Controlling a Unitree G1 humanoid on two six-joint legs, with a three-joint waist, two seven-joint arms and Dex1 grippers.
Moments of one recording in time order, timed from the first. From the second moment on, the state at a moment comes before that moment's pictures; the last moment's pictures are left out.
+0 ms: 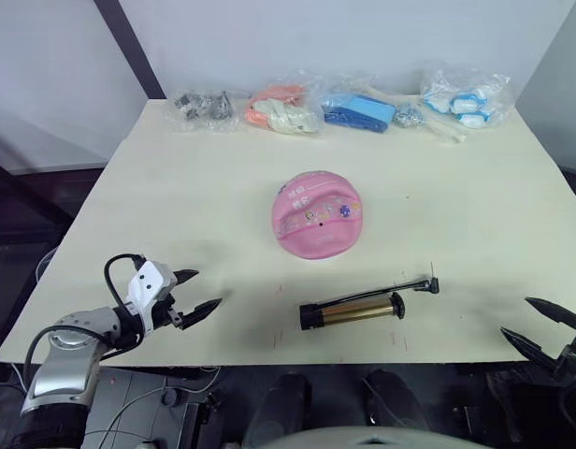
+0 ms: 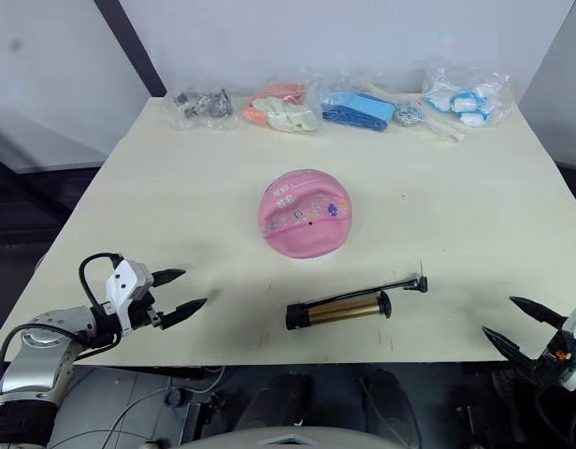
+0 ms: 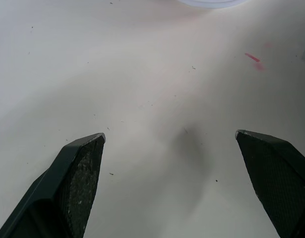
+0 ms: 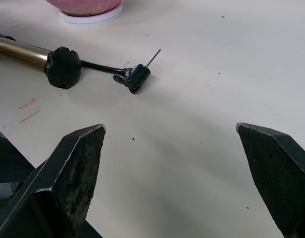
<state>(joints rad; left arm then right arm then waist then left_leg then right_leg) 0.08 0.75 0.21 0.19 -0.28 0.03 -1.03 0.36 -0.67 -0.45 0.26 0.56 -0.24 1.23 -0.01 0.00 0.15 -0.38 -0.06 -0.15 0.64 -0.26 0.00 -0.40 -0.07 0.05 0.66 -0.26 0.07</state>
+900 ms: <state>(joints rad) 0.00 0.75 0.11 -0.04 -0.31 0.13 -1.11 0.39 -0.66 -0.45 0.16 0.64 -0.23 1.36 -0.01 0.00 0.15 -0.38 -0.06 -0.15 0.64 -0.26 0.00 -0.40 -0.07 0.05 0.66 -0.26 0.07</state>
